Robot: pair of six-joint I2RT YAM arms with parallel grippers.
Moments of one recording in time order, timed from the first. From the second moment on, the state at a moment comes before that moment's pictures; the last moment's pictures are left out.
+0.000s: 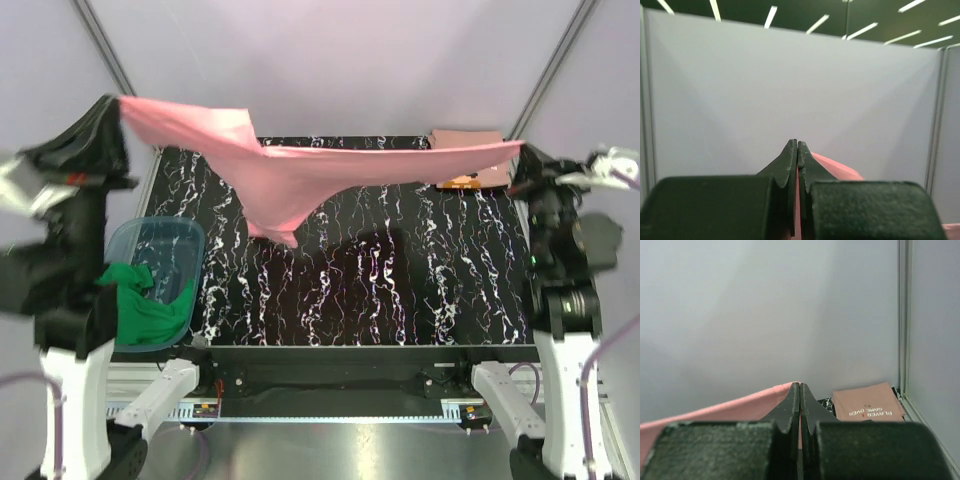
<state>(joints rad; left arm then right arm) -0.19 0.85 1.53 0.04 0.06 -0.10 0.04 0.78 1.20 -0.11 0.14 0.22</state>
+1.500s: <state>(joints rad) -0.16 2.05 1.80 0.12 0.15 -0.09 0.02 1.75 1.15 0.24 0.22 0.23</state>
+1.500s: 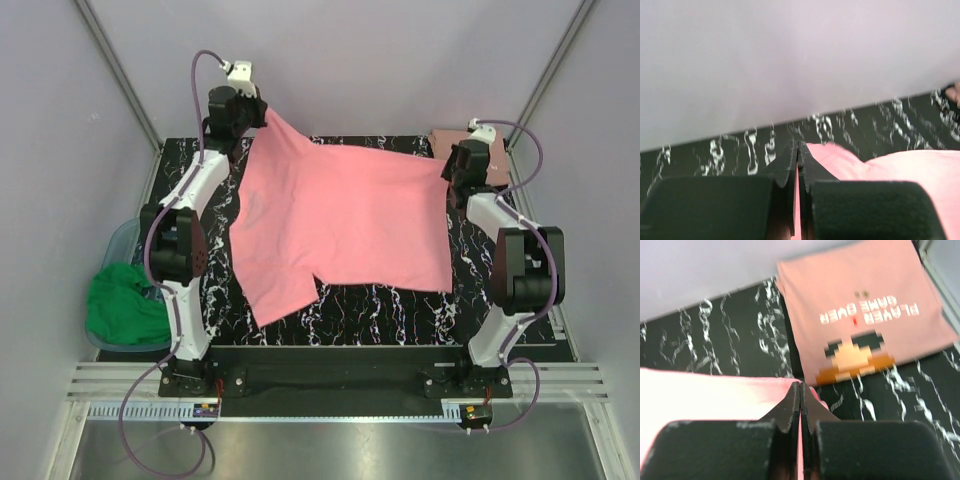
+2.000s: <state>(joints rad) -0.15 2.13 1.95 0.10 0.15 -0.11 0.02 1.91 1.38 0.18 0.19 0.22</state>
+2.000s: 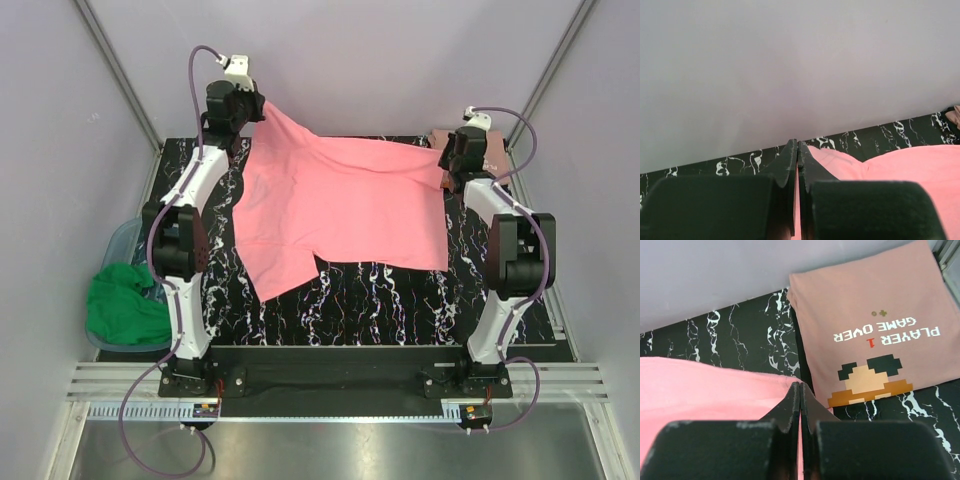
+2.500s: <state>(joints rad) -0.14 2.17 1.94 0.11 0.11 -0.14 0.01 2.03 1.52 0.08 0.16 0.22</state>
